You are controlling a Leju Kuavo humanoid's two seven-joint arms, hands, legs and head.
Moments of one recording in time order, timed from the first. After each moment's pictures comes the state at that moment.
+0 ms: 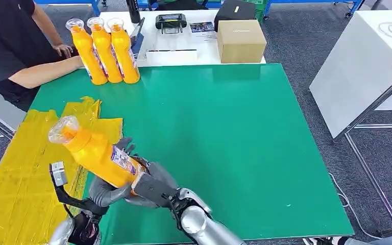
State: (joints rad) left arm 0.02 -0.12 -0.07 -1.45 0.53 -0.54 -0.18; right arm -0.30 0.29 0.74 -1.01 0.29 0.02 -0.18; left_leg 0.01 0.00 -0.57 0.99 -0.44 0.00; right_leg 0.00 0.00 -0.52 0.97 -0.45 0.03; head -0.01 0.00
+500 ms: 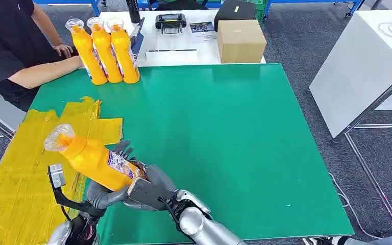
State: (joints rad) left arm 0.03 -0.11 -0.05 -1.45 0.54 -0.52 -0.17; right arm -0.32 0.29 0.78 -0.95 0.31 0.02 -0.19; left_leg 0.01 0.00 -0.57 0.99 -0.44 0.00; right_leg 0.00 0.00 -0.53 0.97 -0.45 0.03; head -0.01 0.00
